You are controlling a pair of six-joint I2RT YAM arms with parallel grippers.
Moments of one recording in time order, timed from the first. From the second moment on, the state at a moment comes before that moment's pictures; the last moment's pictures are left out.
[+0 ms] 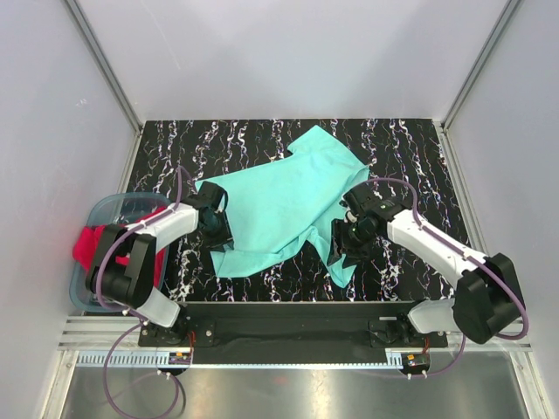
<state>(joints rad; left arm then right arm) -0.31 1.54 0.84 -0.60 0.09 -0.63 0.53 1.35 0.94 -0.88 -0.32 0.56</state>
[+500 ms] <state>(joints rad) -0.32 1.56 0.85 -0.61 0.07 -0.61 0.52 1.32 0.86 -0.86 -0.30 0.66</state>
